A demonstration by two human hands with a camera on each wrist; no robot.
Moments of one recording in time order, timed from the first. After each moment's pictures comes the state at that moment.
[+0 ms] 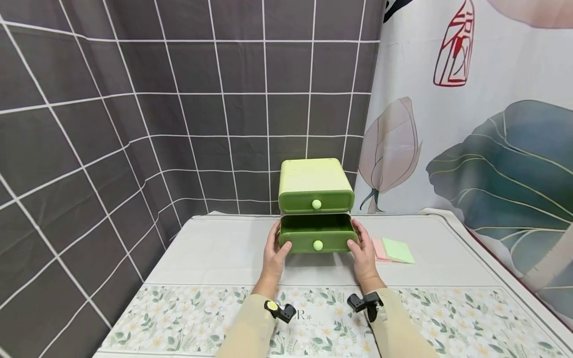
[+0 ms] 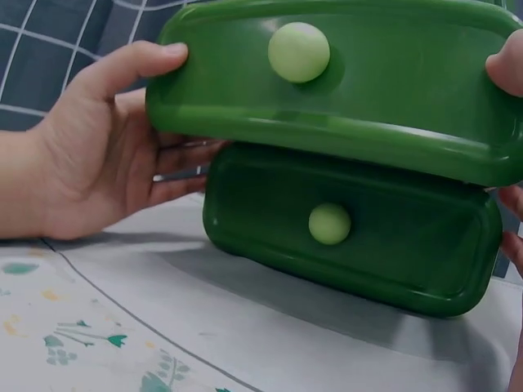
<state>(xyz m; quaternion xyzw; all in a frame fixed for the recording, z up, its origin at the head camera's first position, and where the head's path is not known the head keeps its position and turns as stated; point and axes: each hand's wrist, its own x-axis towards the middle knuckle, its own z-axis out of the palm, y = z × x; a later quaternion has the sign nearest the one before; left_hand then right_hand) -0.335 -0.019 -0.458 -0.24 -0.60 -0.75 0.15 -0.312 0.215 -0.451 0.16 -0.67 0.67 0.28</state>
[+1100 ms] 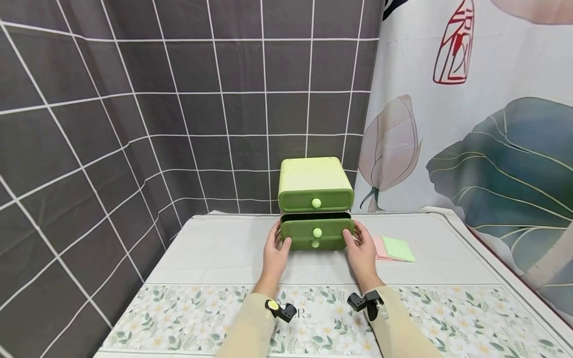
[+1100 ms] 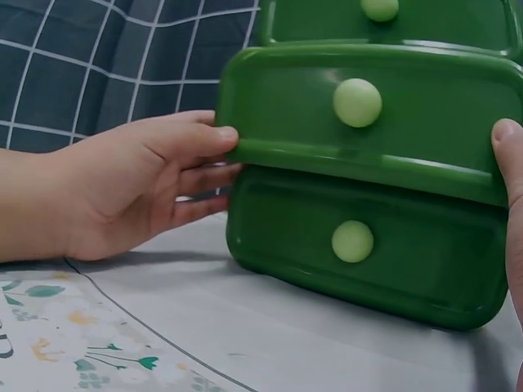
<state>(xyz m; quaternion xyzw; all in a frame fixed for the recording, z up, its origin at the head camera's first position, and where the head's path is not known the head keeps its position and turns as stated) -0.339 -0.014 -0.456 -0.14 -0.66 -0.72 0.14 -0.339 0.214 -0.474 -0.02 -0.73 0.60 0.32</state>
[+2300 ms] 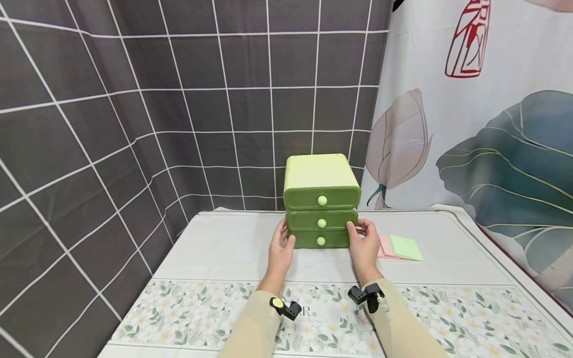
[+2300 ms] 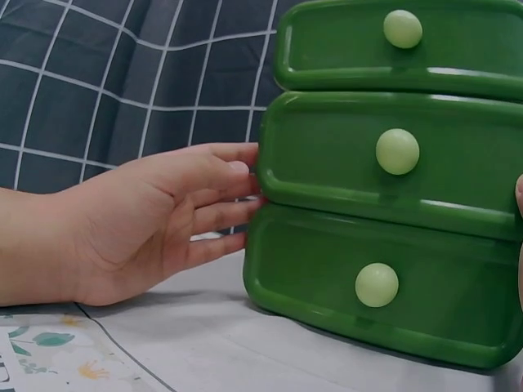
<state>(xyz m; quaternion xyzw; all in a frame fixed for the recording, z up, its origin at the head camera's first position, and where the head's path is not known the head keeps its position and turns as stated) -0.340 -0.013 -0.454 -0.14 -0.68 -0.71 0.14 -0.351 0.202 -0.464 -0.11 -0.73 0.57 0.36</state>
